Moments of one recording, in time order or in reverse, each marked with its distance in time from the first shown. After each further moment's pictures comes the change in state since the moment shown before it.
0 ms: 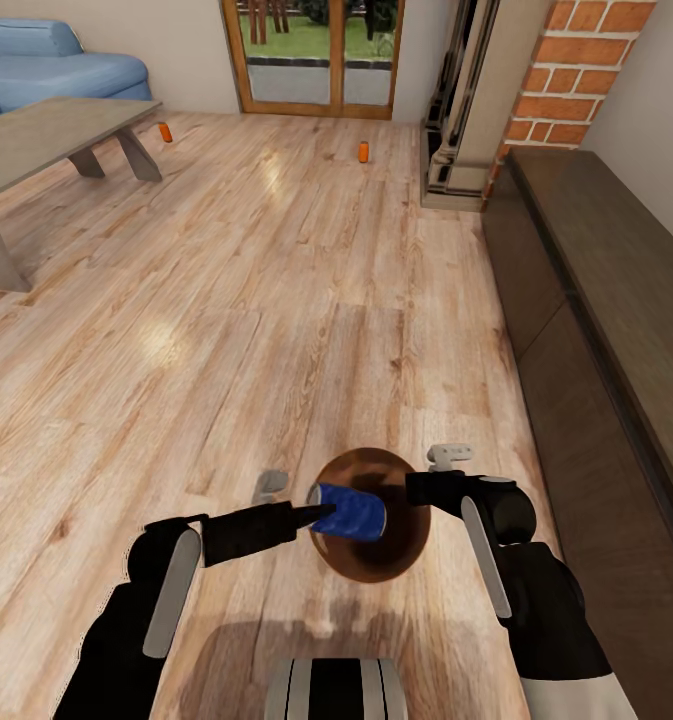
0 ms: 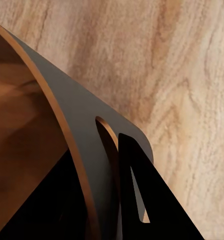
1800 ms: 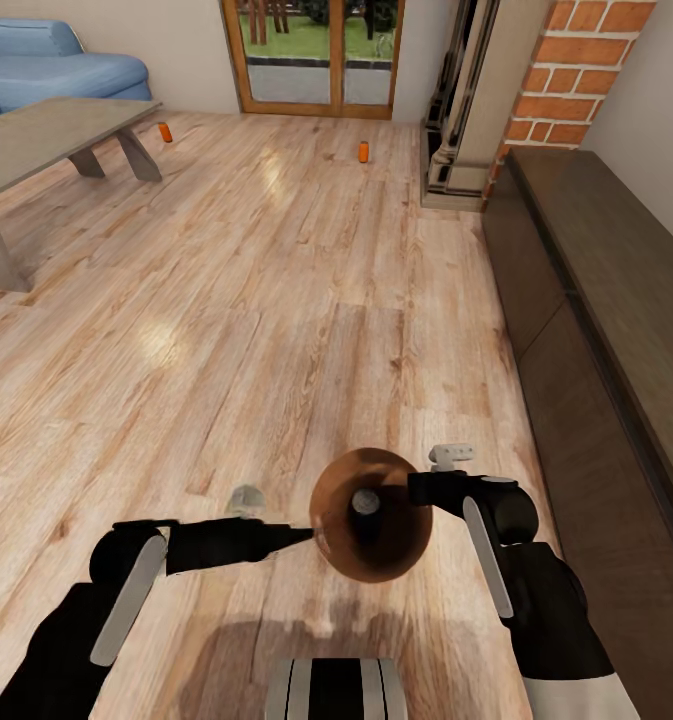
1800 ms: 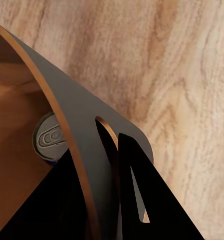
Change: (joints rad) left arm 0.001 0.232 -0.117 -0.012 0.095 0.000 -0.015; right arm 0.000 -0.007 -0.001 0.000 0.003 0.000 0.001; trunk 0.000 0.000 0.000
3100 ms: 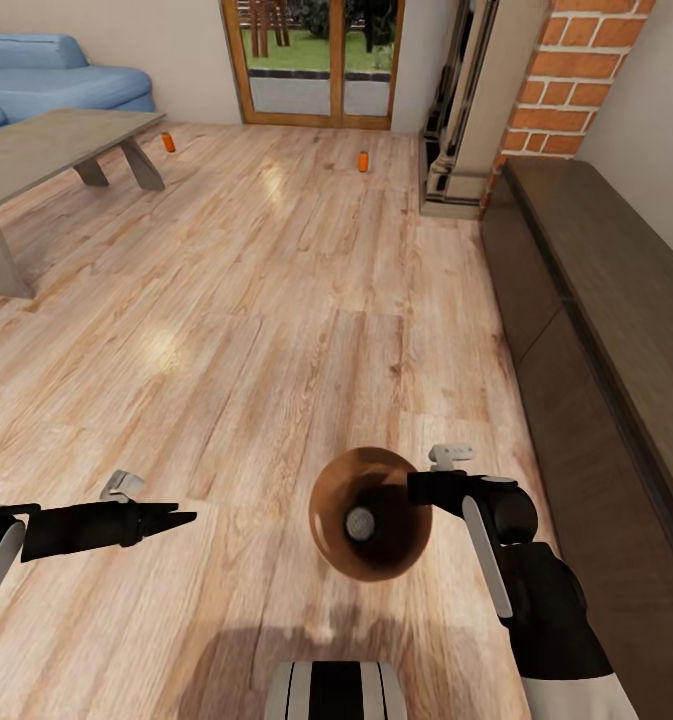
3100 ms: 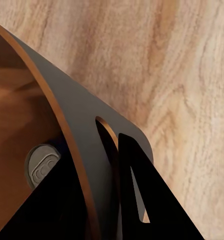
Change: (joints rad) left arm 0.000 0.335 0.243 0.015 -0.174 -0.056 -0.337; right arm 0.000 0.007 -0.005 -0.001 -0.001 0.000 -0.004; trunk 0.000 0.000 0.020
